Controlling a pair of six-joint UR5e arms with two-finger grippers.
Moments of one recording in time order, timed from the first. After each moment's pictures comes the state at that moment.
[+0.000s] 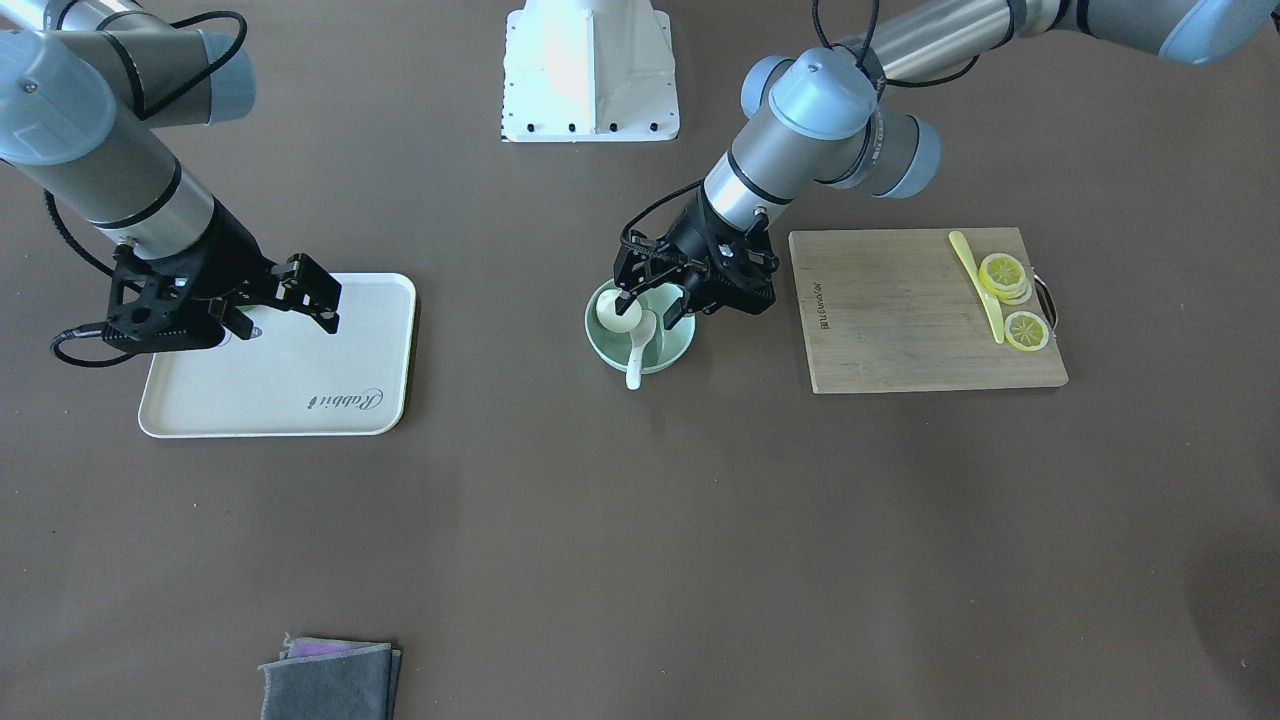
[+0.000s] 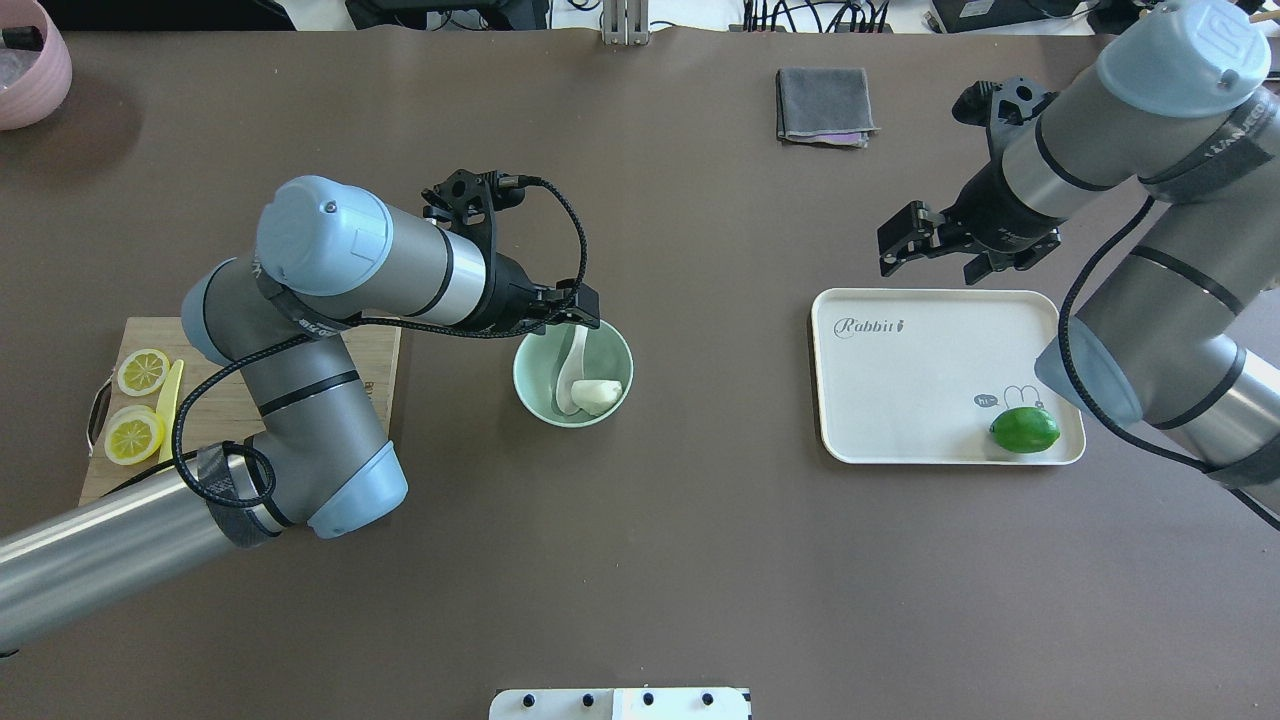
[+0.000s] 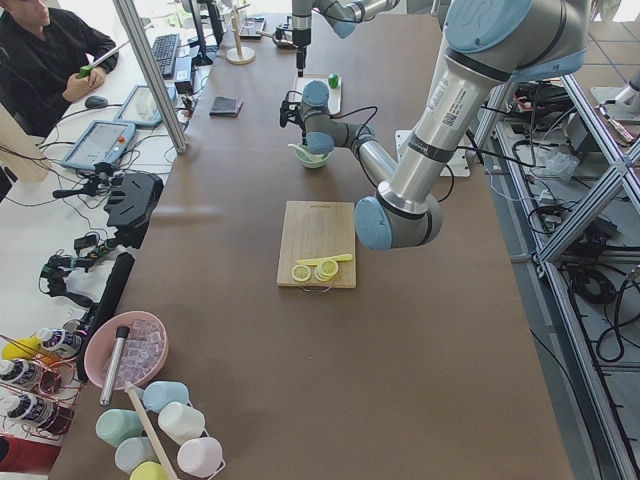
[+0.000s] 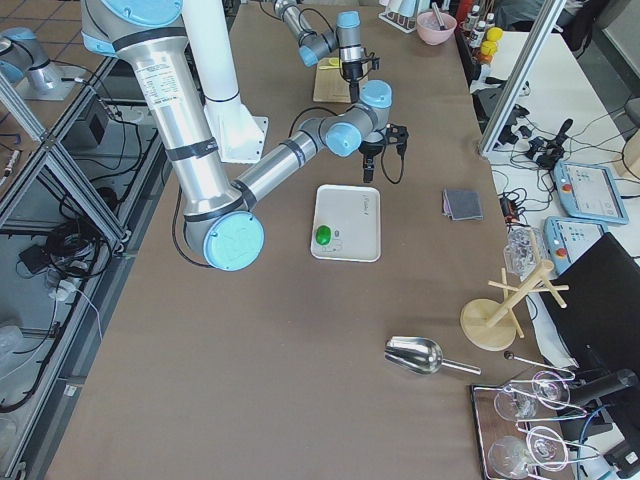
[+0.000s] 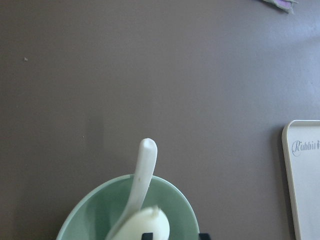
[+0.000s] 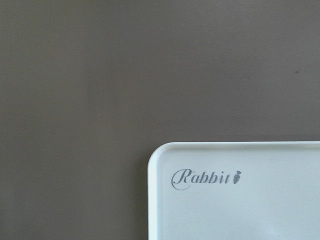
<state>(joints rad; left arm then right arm) -0.60 -2.17 -1.60 -2.21 -1.94 -1.30 0.93 -1.24 1.85 -1.48 2.22 0.93</state>
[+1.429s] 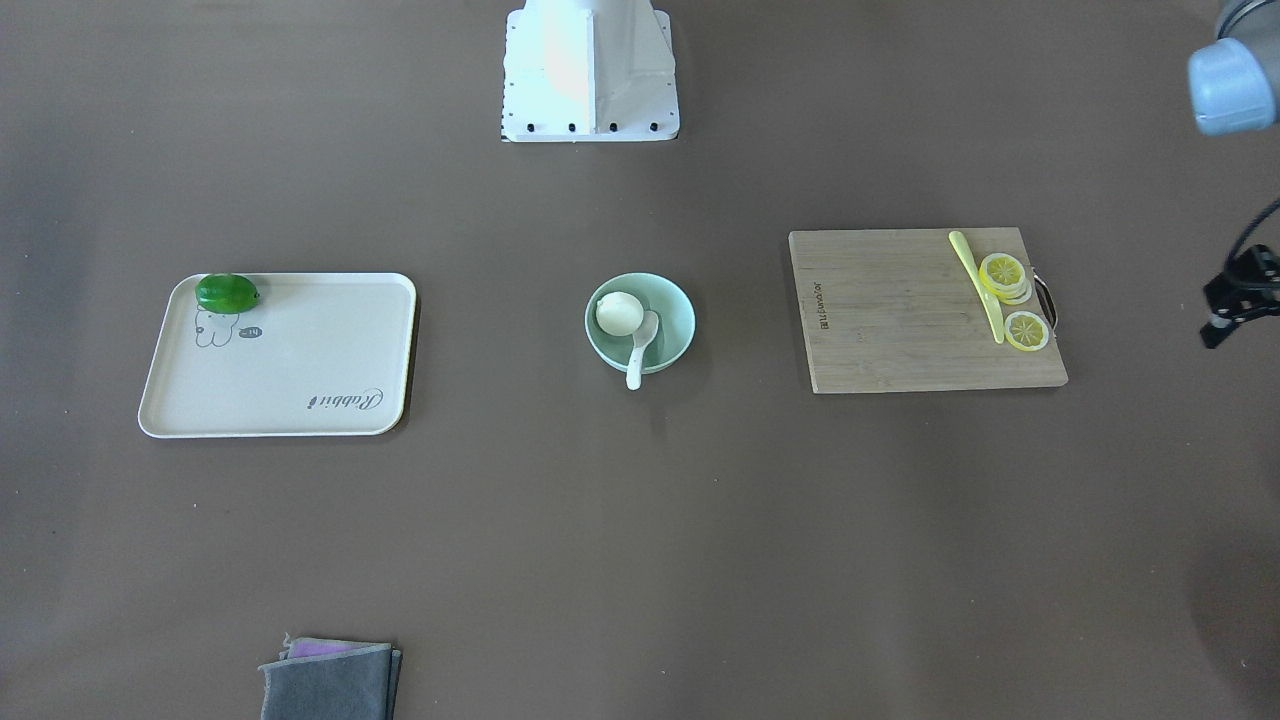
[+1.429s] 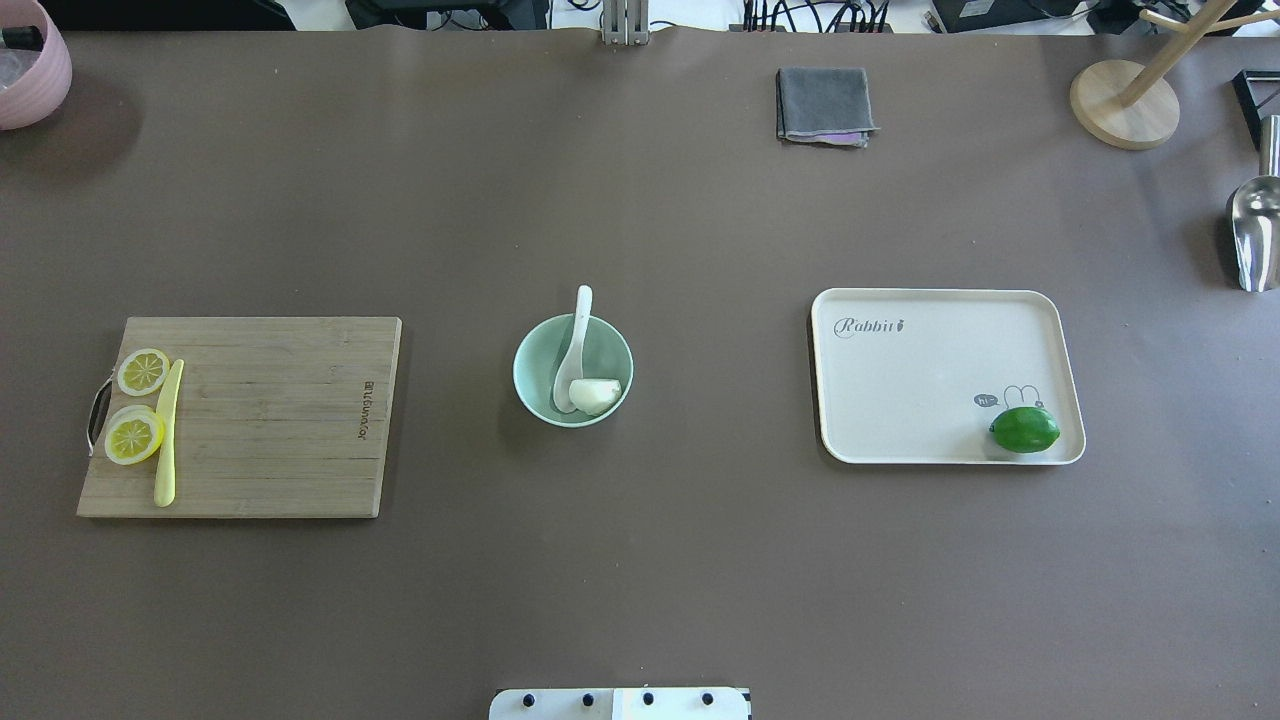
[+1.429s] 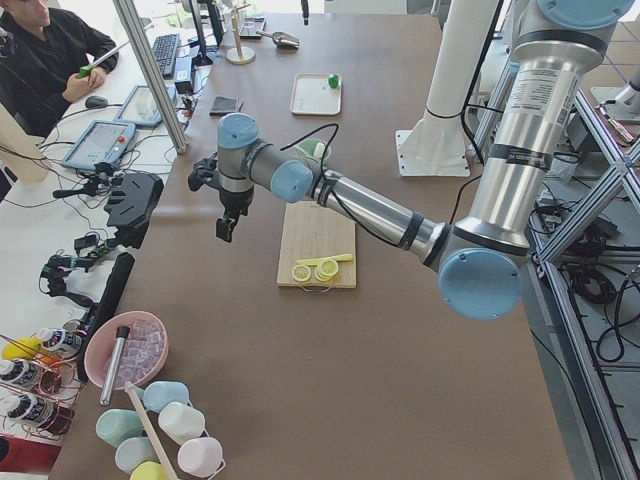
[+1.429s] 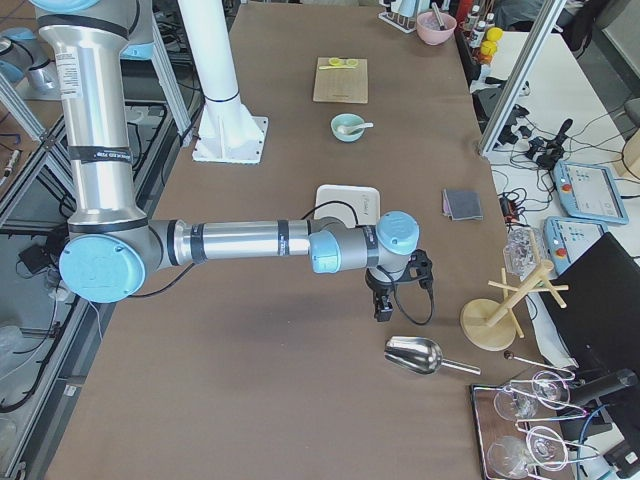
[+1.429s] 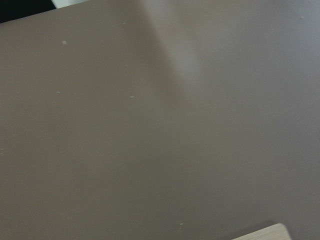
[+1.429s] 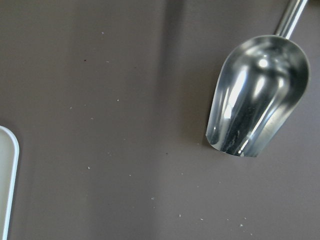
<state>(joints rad) -1.42 -1.78 -1.73 -1.64 -2.26 -0.18 1.47 -1.52 1.56 -1.50 2.38 0.03</state>
